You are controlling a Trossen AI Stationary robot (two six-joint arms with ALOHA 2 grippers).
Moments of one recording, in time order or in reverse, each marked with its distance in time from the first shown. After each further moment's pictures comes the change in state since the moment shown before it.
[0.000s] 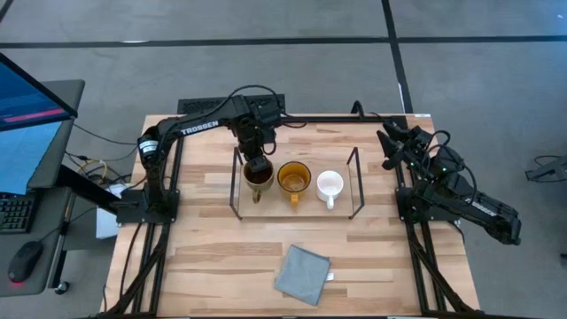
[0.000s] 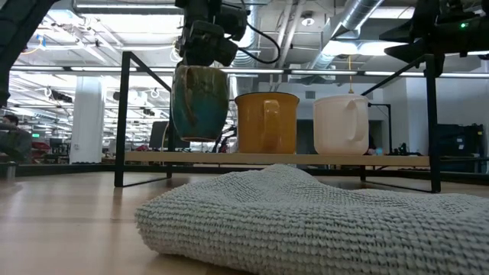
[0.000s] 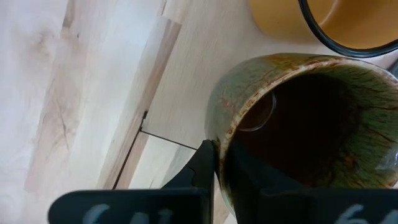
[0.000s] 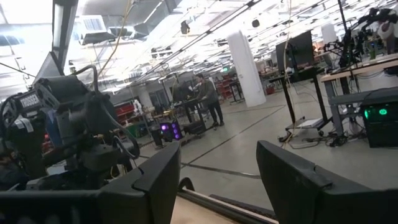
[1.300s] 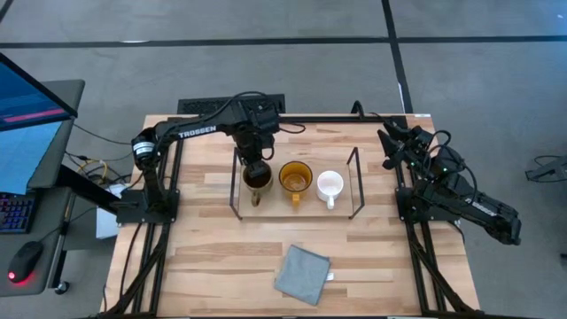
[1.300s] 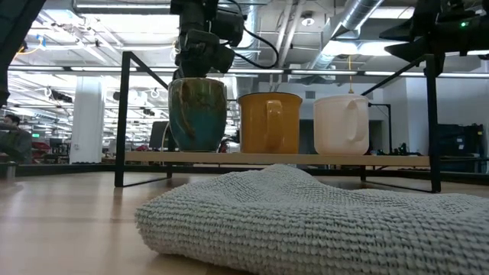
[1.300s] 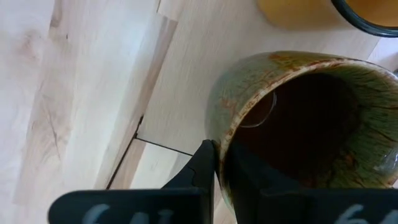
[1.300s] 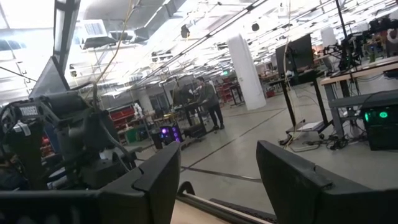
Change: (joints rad) left arm -0.012 -0.053 -0.150 0.119 -0.006 0.009; right arm 0.000 0.000 0.000 0.016 0.004 0.000
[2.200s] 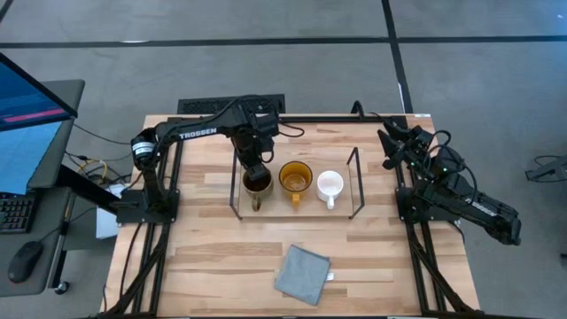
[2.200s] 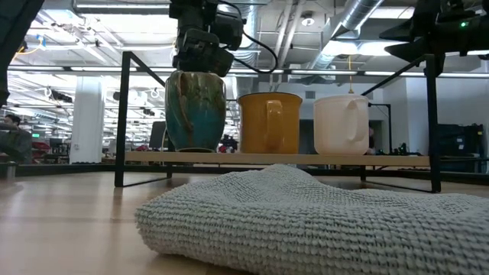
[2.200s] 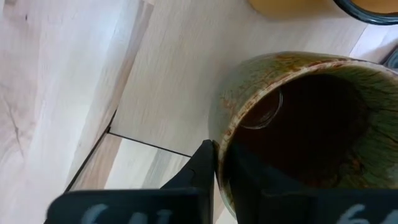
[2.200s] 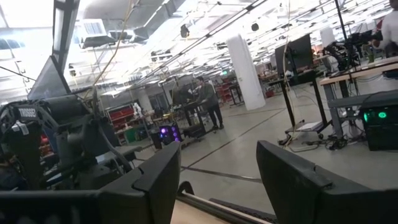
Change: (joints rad) left arm -0.010 0.001 -0.052 0.031 0.055 -0.033; right arm -0.002 0.000 0.000 -0.002 0.000 -0.003
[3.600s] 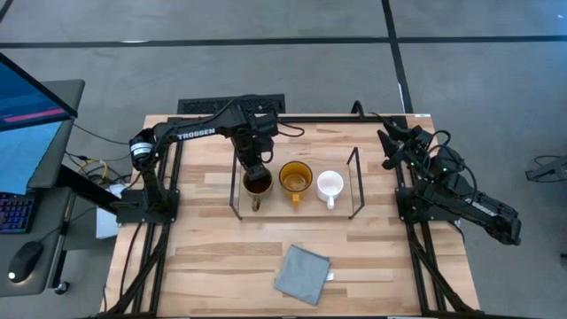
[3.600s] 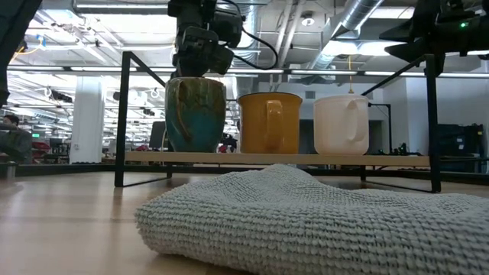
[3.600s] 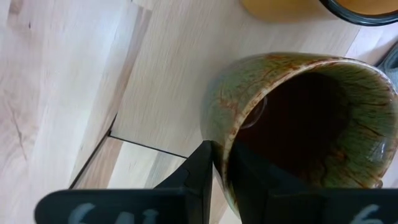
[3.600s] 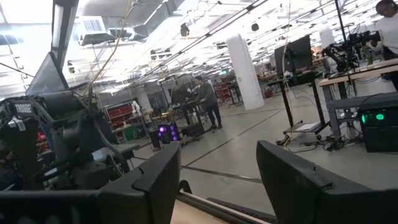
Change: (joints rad) left arm 0.000 -0.021 -0.003 0.006 0.005 0.009; right arm 0.000 0.000 0.000 -0.004 0.000 -0.015
